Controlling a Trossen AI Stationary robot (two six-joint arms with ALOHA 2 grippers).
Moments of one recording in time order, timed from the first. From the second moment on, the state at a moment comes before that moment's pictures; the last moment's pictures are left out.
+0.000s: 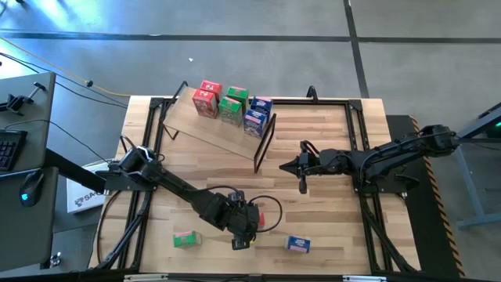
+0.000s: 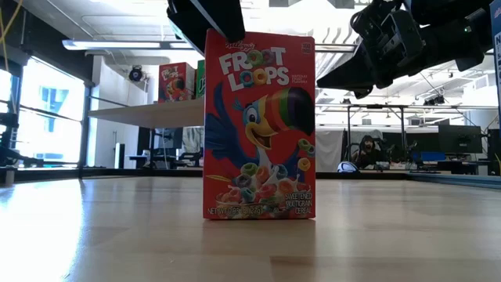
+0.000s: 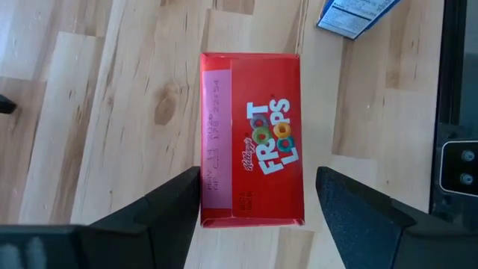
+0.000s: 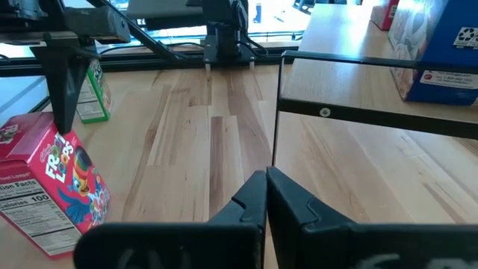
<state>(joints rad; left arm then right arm) -0.49 1.98 1.66 -0.84 -0.24 -0.57 0.10 1.19 0.38 0.54 0.16 0.05</state>
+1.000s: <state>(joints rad) -0.49 1.84 1.66 -1.01 -0.30 -0.34 0.10 1.19 0.38 0.54 0.15 0.05</state>
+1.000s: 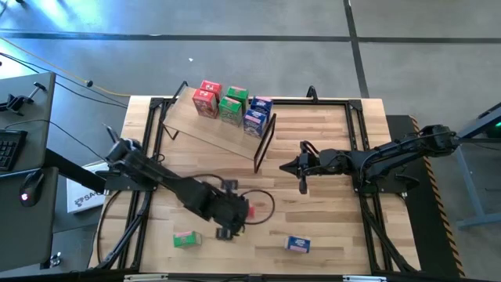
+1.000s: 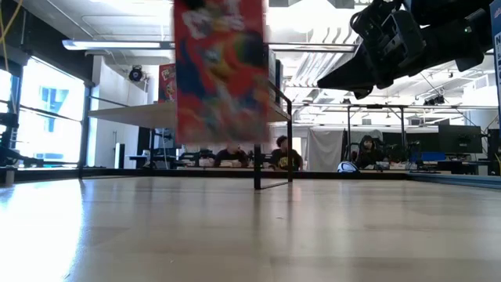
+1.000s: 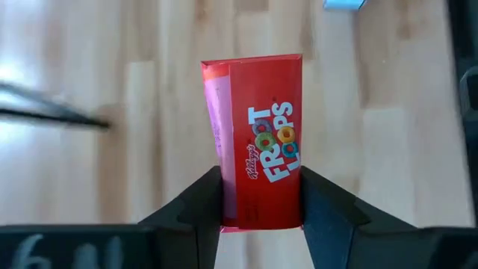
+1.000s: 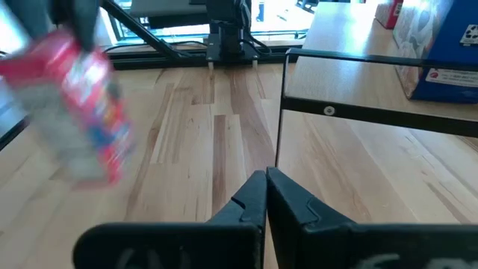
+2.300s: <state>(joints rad) 0.26 1.35 1.66 -1.48 -0.31 0.36 0.10 1.19 0.38 0.53 0.13 0.04</state>
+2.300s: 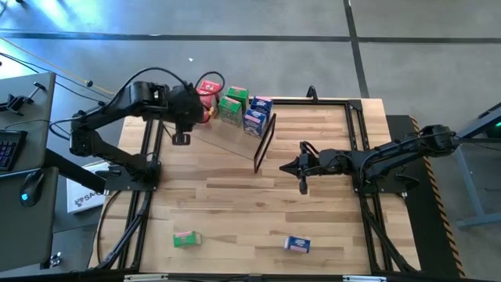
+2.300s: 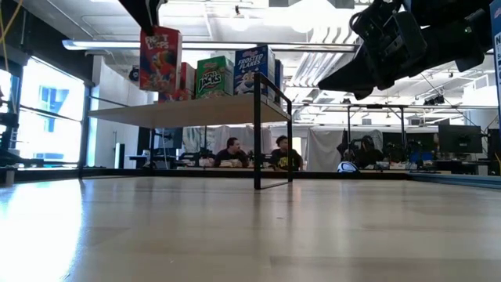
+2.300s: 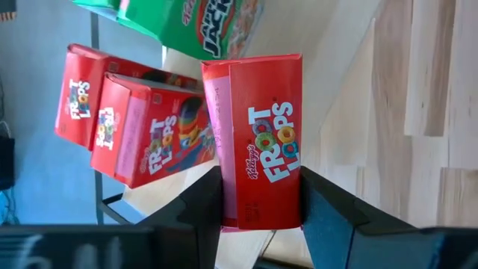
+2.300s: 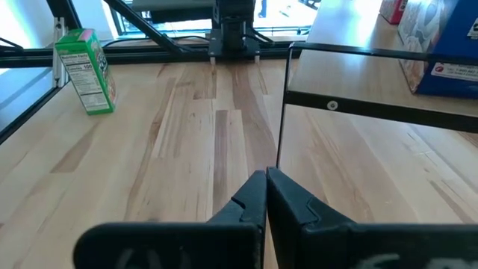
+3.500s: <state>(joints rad) 0.33 1.24 1.45 -1.33 -0.33 0.46 0.10 1.19 0.38 0.54 0.14 0.04</state>
